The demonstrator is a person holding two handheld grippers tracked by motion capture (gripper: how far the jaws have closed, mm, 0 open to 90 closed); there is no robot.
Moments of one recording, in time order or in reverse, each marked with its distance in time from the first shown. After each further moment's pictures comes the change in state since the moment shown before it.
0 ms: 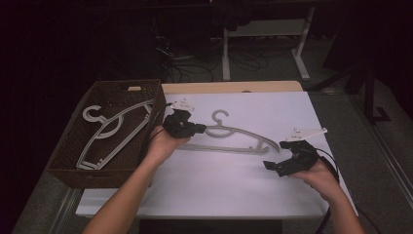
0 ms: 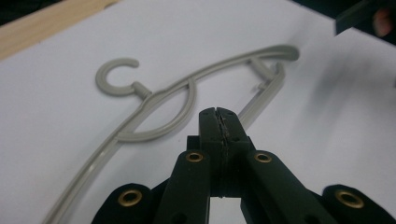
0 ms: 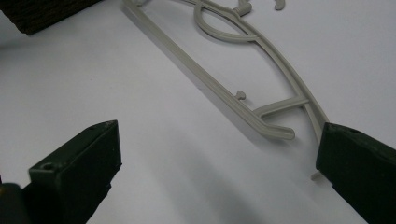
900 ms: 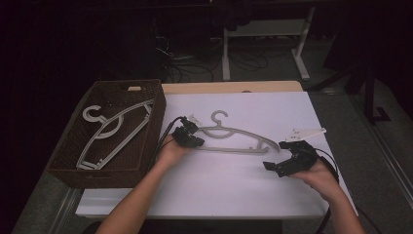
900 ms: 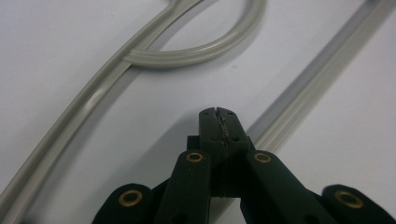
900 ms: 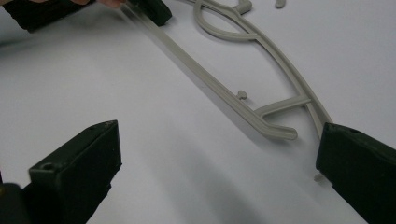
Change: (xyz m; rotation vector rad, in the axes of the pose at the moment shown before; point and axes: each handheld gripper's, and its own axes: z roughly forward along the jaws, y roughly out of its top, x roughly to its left) left arm 0.026 -0.043 0.065 0.224 0.060 -0.029; right arm 0.000 0.000 0.002 0.007 0.007 -0.010
